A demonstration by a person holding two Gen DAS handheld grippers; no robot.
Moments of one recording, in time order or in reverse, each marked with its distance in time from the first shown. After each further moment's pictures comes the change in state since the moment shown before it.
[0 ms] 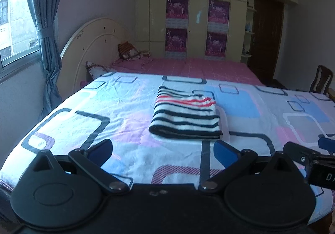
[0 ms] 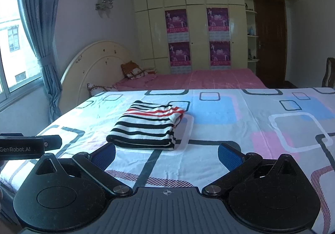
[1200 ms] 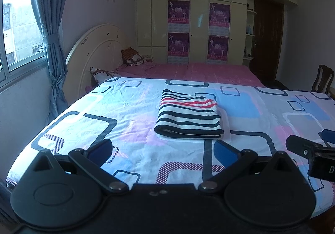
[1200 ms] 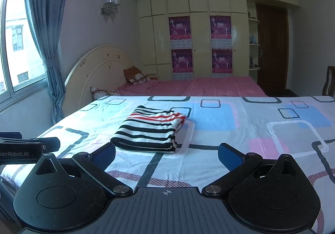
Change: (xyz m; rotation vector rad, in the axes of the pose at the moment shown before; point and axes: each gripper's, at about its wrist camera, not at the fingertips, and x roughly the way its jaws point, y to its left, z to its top) left arm -0.027 -0.003 -0.010 0.018 -0.014 0.030; right arm -0.028 0.009 -0.001 -0.028 -0.036 0.005
